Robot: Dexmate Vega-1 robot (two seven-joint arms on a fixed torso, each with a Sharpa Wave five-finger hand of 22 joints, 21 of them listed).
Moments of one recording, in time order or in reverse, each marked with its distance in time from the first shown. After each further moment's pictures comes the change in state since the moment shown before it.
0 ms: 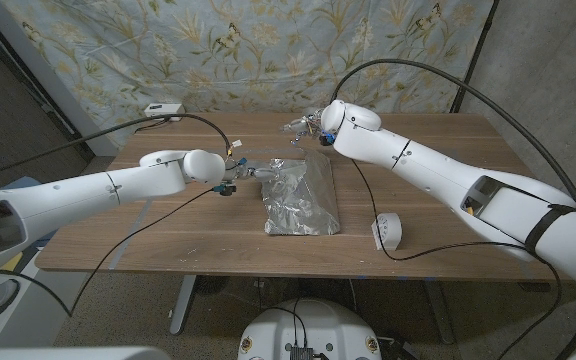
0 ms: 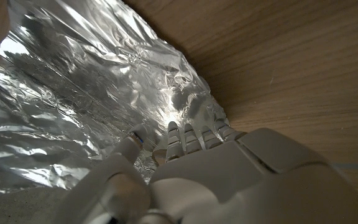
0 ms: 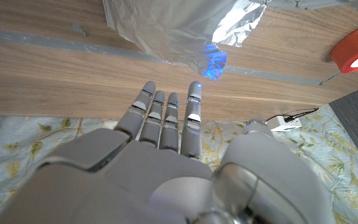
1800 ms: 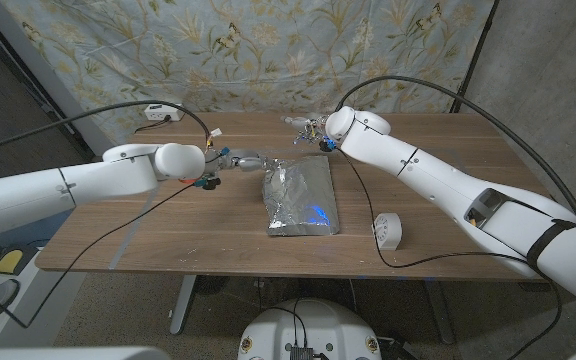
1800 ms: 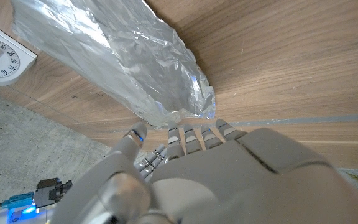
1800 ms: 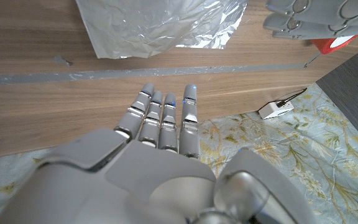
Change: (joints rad) left arm 0.016 0.203 -0.053 -0.234 -0.059 0.031 0.102; left_hand 0.022 -0.004 0.000 -0.016 0.008 0.005 -0.005 0.006 0.004 0.000 0.000 0.000 0.000 0.008 0.000 0.000 0.000 0.004 0.004 -0.008 0.000; right arm -0.075 -0.006 0.090 -0.010 0.140 0.038 -0.090; right_hand -0.273 0.064 -0.080 0.088 0.066 -0.072 0.024 -0.005 -0.010 -0.021 0.032 0.000 0.000 -0.017 0.018 0.000 0.003 -0.028 0.004 0.001 0.001
